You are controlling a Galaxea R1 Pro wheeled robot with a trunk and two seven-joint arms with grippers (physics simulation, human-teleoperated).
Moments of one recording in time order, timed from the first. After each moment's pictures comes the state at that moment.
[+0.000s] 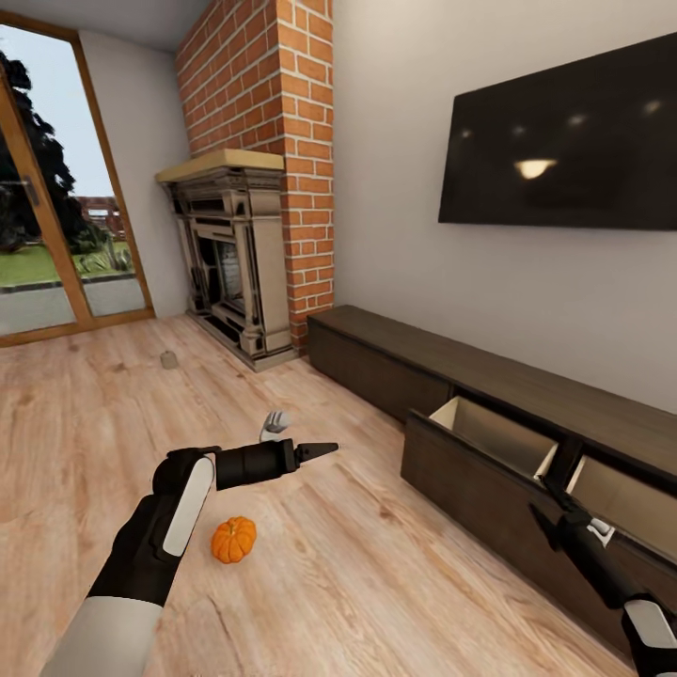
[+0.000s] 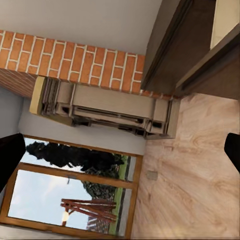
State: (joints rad) left arm -0.58 -0.02 -0.03 -1.31 0.41 1.01 -0.80; right arm -0.50 -0.22 -0.83 -0.56 -0.65 0.61 0.94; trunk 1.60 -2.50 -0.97
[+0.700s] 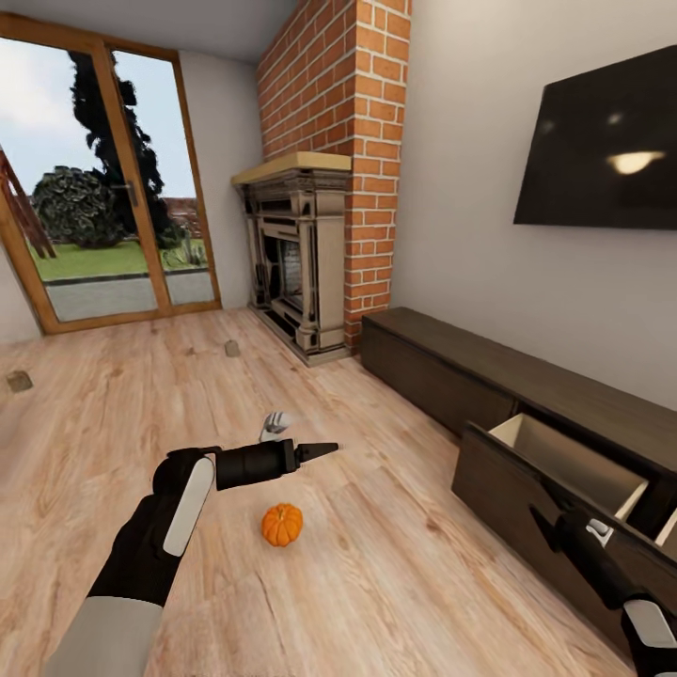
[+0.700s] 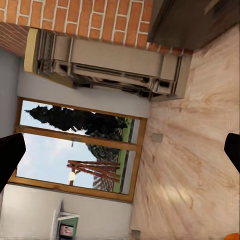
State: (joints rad) left arm -0.58 -0.02 -0.03 -1.31 0.41 1.01 -0.79; right arm -0.50 -0.22 -0.83 -0.56 -0.65 0.61 0.93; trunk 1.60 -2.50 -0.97
